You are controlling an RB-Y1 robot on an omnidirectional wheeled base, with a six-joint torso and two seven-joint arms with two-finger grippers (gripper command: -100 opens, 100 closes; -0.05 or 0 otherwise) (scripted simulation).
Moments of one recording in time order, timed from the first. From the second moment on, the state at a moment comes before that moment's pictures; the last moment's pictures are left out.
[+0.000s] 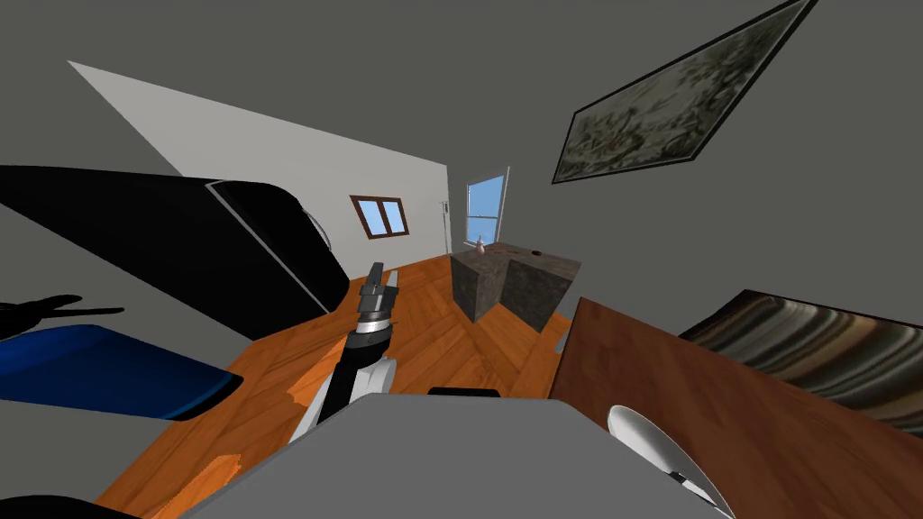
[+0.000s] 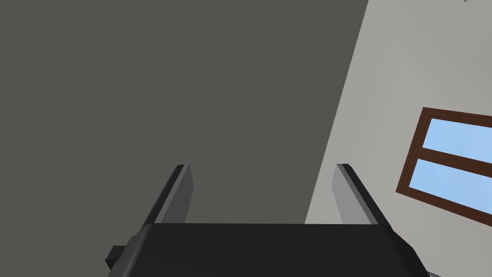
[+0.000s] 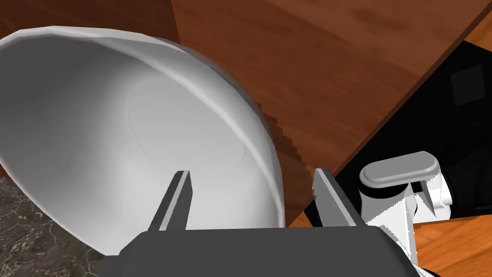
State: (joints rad) left arm 0.48 -0.01 -0.07 -2.36 -0.11 -0.44 -0.03; right arm 0.75 -1.18 0.40 -1.38 1.29 -0.17 0.32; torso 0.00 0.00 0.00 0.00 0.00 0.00
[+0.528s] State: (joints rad) left arm 0.48 -0.01 -0.07 -2.36 -0.11 -0.44 -0.03; right arm 0.77 -1.22 0.37 -1.41 1.29 -0.18 0.32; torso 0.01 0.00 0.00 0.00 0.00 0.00
